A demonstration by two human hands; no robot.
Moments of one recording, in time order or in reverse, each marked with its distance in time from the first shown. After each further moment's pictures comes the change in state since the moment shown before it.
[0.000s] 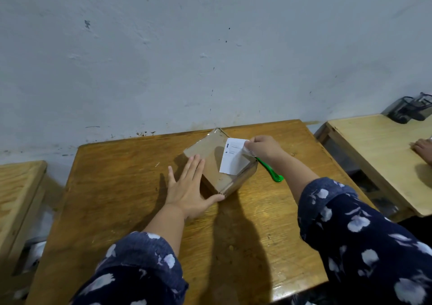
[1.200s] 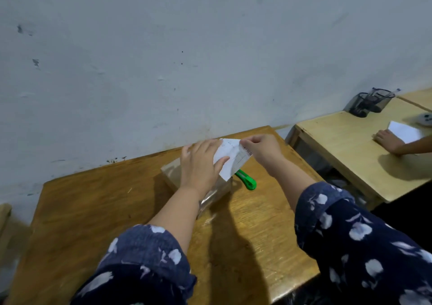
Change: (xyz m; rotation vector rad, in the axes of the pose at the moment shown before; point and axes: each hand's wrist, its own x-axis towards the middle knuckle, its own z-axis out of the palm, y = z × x) left_hand 0.060 0.100 -0.064 -0.125 0.501 0.249; right_hand -0.004 0.019 -0.061 0.109 0.289 -0.016
